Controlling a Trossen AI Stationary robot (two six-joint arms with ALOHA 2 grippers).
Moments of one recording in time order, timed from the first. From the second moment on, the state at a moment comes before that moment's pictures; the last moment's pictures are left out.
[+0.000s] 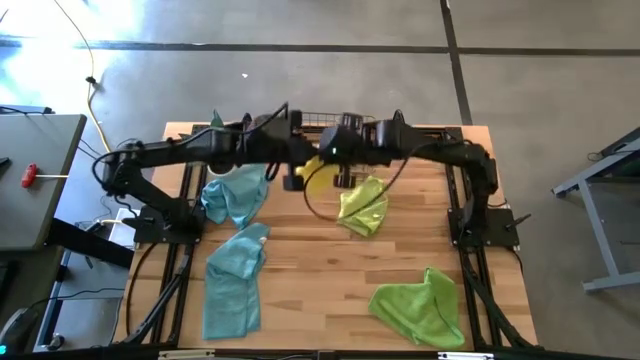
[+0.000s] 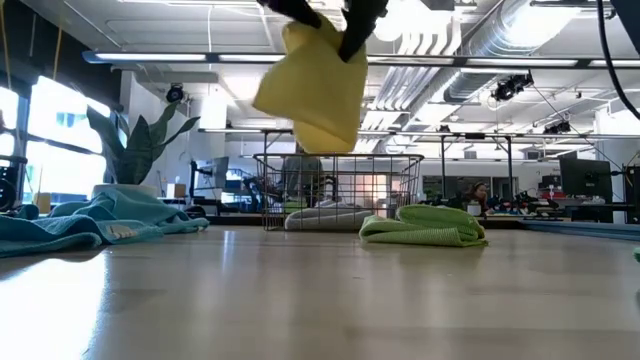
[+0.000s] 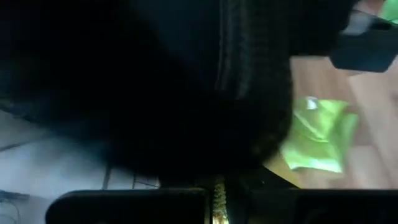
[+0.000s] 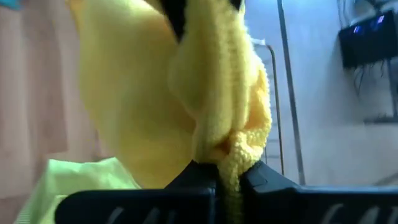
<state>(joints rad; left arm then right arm) 0.29 1.47 1.51 -0.58 -0.18 0.49 -0.14 1.90 2.11 -1.25 0.43 -0.24</state>
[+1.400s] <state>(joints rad) 0.64 1.79 1.51 -0.37 0.02 0.63 -0.58 2.05 2.08 -1.12 0.11 -0.59</state>
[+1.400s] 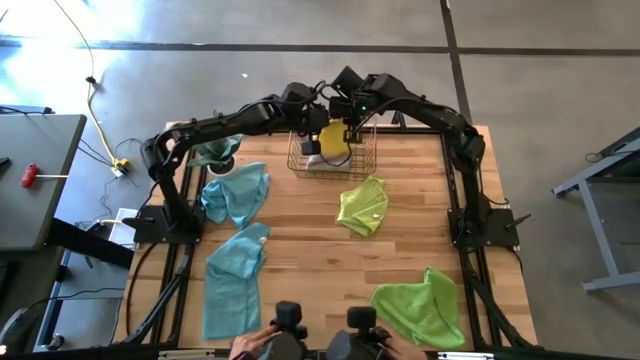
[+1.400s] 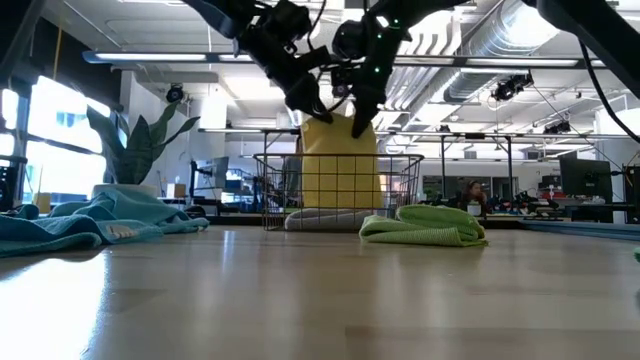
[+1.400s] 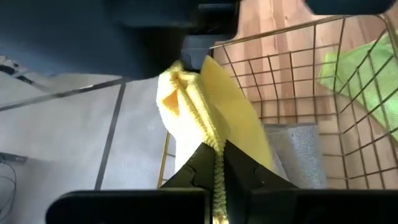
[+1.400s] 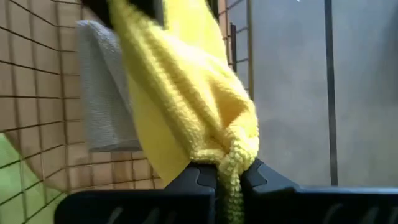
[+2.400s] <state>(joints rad) 0.45 1.91 1.52 -0.08 -0.10 0.00 -0.59 2.05 2.08 -1.32 0.16 -1.23</state>
